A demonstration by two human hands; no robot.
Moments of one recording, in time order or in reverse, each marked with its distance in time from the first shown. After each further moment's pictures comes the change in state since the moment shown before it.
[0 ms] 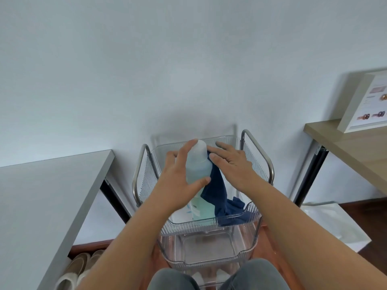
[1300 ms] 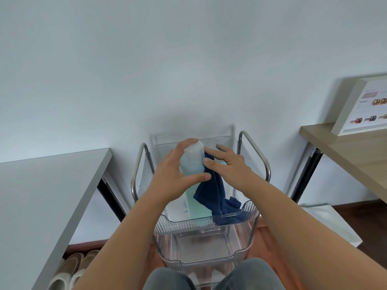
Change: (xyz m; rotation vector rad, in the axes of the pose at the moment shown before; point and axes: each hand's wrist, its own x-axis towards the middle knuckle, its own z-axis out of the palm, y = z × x) left_hand 0.005 0.003 -0.009 -0.090 0.042 0.008; right_hand -0.014 -0.017 -0.006 0.060 -0.098 0.050
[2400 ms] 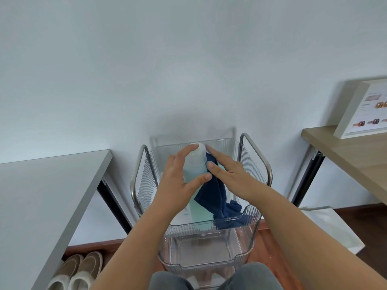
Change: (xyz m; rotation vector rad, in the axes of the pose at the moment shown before) left_hand -0.012 -0.004 0.018 -0.047 0.097 0.032; right_hand 0.006 0.021 0.000 0.022 -0.109 -0.019
